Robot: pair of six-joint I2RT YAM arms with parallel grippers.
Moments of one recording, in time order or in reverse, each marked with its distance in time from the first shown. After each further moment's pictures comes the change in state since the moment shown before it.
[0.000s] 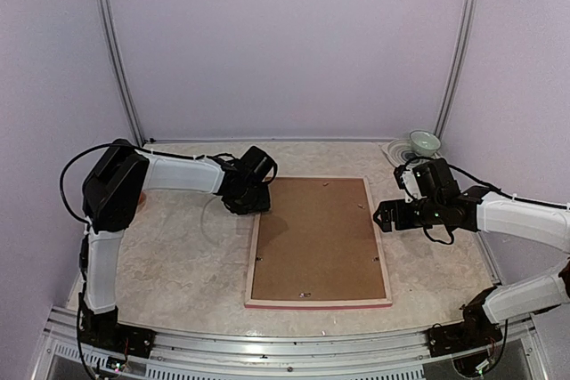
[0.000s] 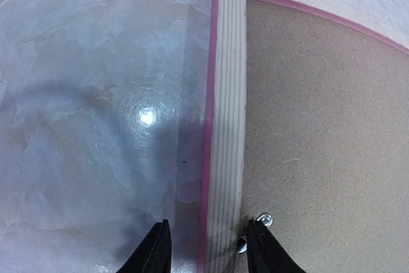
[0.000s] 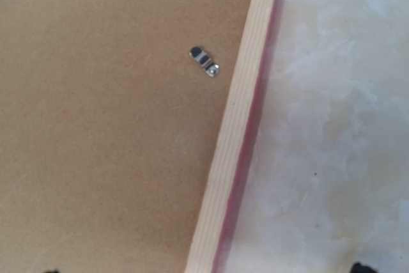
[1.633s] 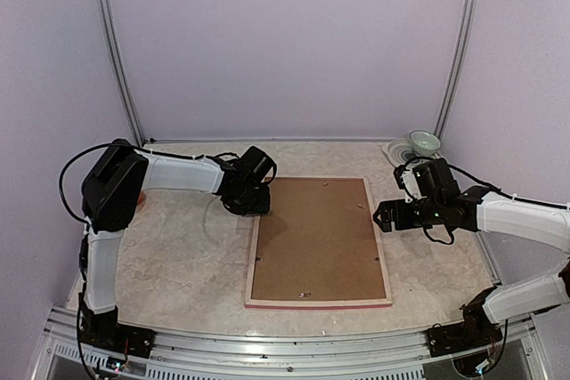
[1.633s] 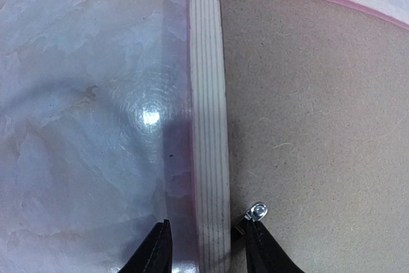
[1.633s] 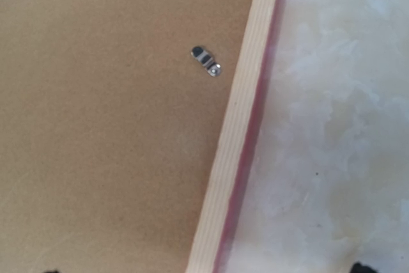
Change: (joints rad) left arm -0.001 0.000 -0.002 -0.003 0.036 0.093; right arm 0.000 0.000 0.000 0.000 -0.003 0.000
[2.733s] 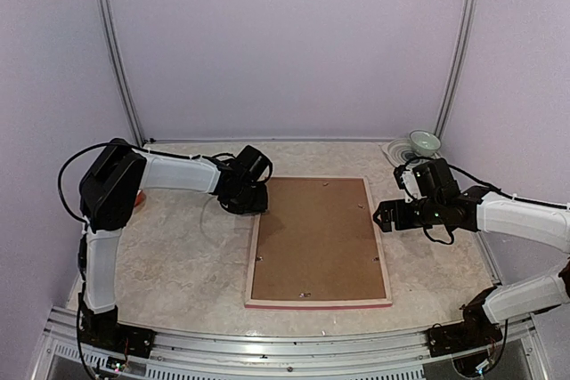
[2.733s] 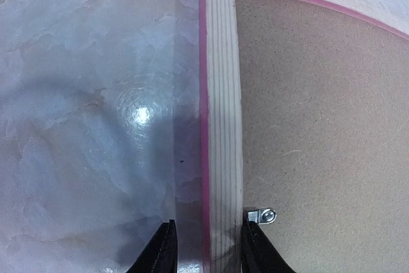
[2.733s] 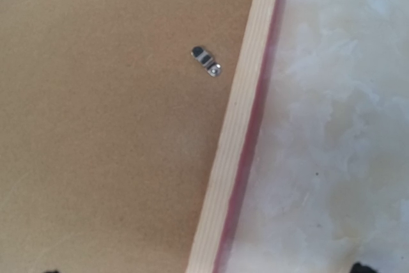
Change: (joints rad) left arm 0.021 -0.008 -0.024 0.035 0.030 -0.015; right arm 0.000 0.000 0.000 0.000 0.000 0.000
